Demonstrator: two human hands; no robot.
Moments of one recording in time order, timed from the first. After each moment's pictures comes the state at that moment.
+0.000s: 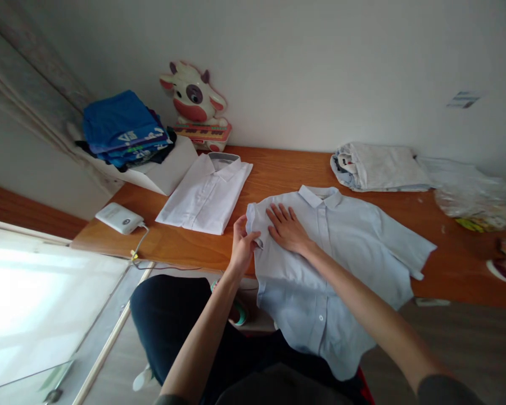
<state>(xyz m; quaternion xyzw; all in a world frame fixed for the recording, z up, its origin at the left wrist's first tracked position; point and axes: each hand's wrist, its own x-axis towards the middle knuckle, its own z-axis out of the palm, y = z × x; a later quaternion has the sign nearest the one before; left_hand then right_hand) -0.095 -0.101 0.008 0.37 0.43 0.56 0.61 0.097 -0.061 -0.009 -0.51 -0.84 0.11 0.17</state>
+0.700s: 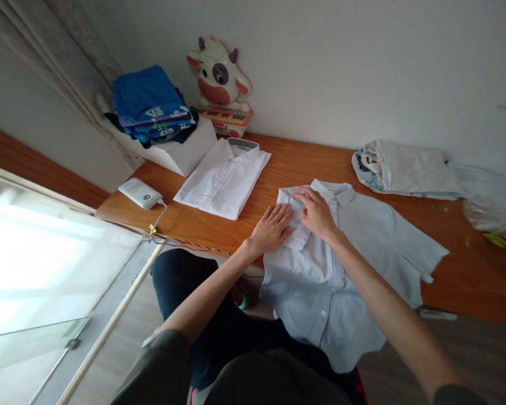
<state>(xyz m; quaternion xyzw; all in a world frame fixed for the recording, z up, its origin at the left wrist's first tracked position) -0.092 -0.080 -0.005 0.88 0.40 0.22 0.15 0.119 -0.043 0.038 -0.52 -0.82 0.08 0.24</state>
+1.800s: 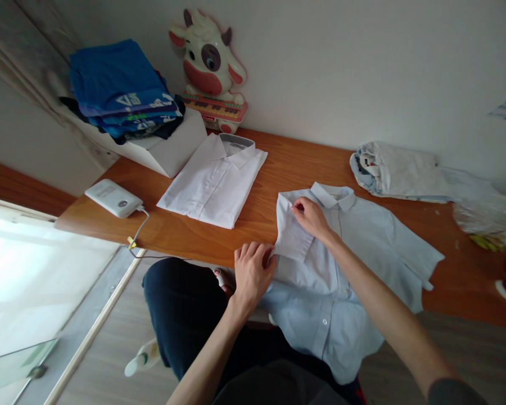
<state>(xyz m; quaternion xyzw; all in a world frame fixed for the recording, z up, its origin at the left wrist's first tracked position) -0.126 -0.165 0.009 0.71 0.61 0.30 0.19 0.108 -0.009 0.002 -0.60 -0.77 0.11 0.20</state>
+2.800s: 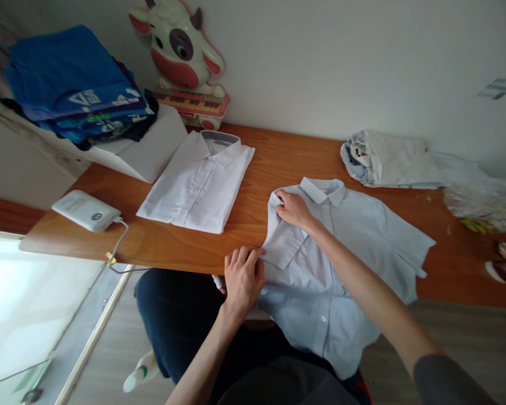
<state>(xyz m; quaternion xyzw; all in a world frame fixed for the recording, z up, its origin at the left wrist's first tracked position) -0.129 -0.166 0.003 0.75 0.60 0.25 0.13 0.080 0.013 0.017 -0.61 -0.78 0.12 0.11</state>
